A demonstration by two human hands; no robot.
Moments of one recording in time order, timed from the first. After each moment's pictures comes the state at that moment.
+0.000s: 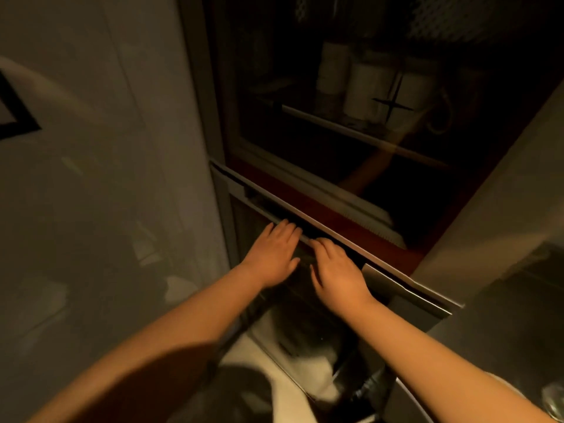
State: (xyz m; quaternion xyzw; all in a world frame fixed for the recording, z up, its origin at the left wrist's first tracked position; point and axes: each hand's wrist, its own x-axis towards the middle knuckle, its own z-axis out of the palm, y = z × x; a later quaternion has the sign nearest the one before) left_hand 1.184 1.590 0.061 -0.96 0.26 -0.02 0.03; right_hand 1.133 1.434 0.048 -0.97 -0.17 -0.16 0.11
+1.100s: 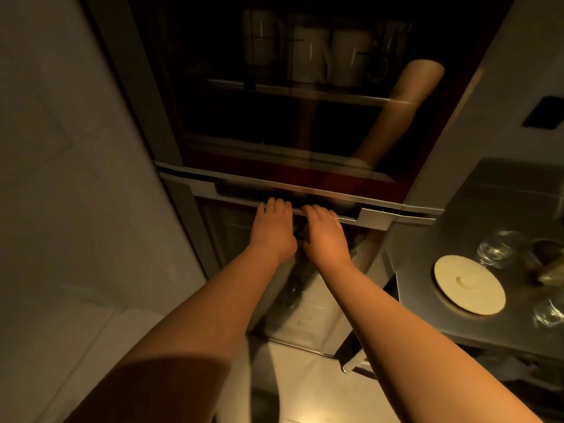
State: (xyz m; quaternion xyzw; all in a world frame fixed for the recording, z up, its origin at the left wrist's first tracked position) left_hand 1.195 1.605 0.067 -0.93 0.36 -0.03 0.01; right_hand 1.131 1.506 0.044 -0.97 0.12 -0.18 0.12
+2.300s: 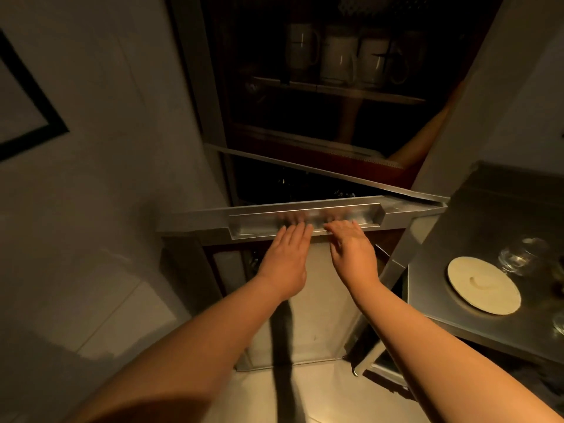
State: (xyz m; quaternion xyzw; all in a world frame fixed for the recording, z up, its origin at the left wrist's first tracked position) left_hand 1.072 1.670 0.050 -0.92 0.38 -0.06 0.02; right_hand 1.038 1.514 0.029 -0.94 0.03 -0.28 0.20
